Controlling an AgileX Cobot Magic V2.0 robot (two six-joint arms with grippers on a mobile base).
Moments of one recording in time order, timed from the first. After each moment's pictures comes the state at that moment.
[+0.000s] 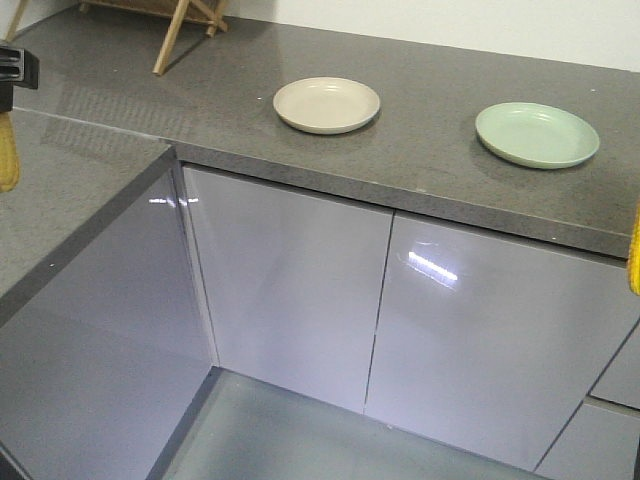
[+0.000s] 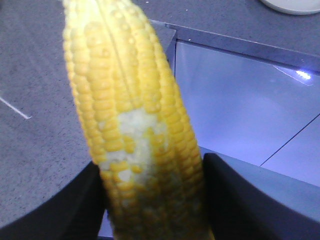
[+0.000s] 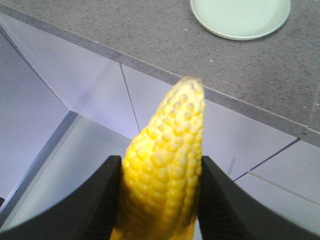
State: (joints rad) left arm -0.31 1.31 -1.58 0.33 1.16 -0.36; right arm -0.11 1.25 -1.51 0.21 1.16 -0.21
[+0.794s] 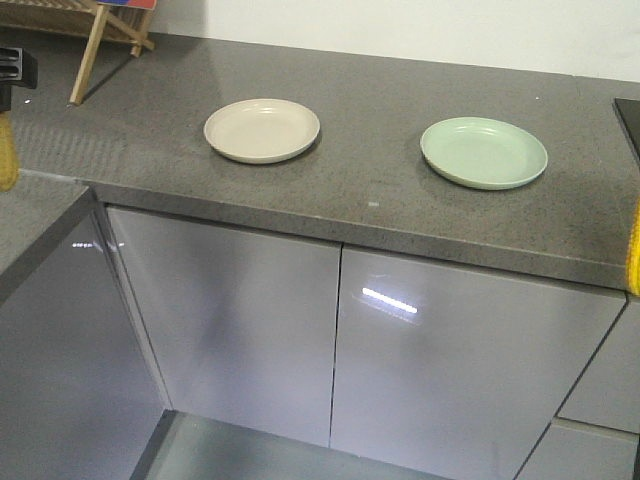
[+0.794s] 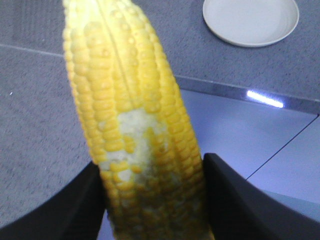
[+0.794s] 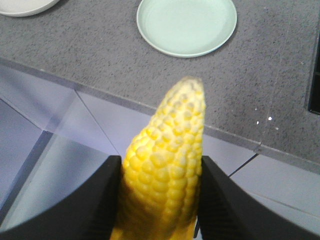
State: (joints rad) left arm -0.31 1.31 -1.58 0.33 1.16 -0.36; right arm -0.11 1.25 -1.51 0.21 1.16 -0.21
